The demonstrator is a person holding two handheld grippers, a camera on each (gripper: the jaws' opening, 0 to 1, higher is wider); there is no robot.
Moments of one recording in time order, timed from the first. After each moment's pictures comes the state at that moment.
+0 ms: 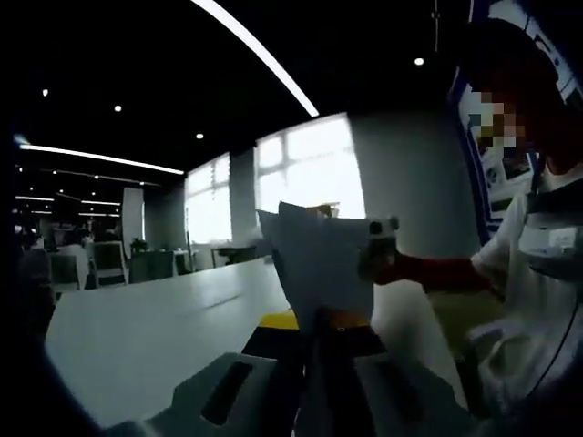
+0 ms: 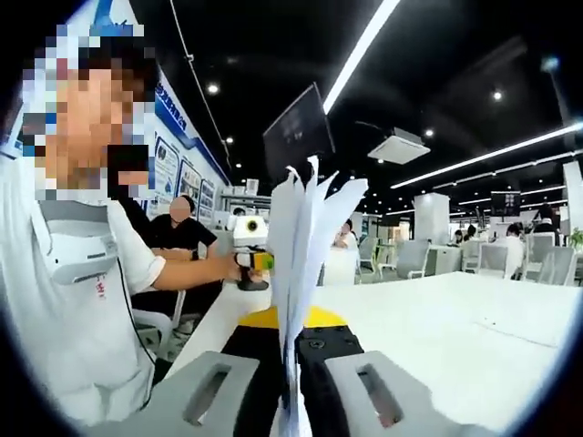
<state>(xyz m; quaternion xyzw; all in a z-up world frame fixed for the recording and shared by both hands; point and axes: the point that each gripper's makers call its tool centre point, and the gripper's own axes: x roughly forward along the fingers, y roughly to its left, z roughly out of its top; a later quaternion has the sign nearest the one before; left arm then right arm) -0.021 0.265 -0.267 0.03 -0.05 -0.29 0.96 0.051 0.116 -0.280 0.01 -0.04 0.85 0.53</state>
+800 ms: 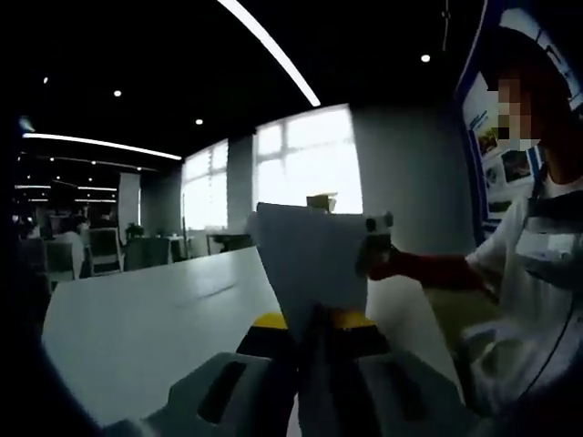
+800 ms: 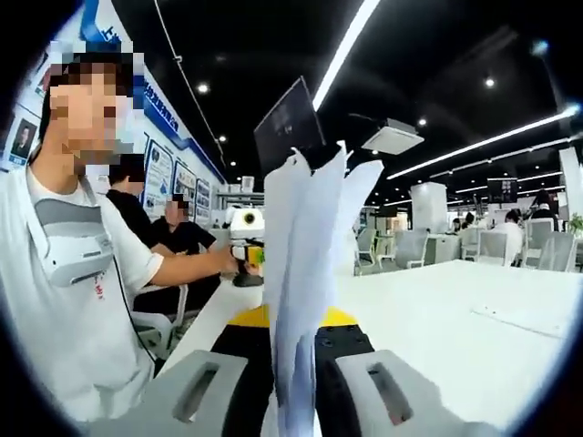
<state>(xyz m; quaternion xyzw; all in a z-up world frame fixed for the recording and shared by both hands) -0.011 0.267 -0.270 0.02 -0.01 -0.30 0.95 0.067 0.126 -0.286 0.01 -0.01 0.85 0.53</state>
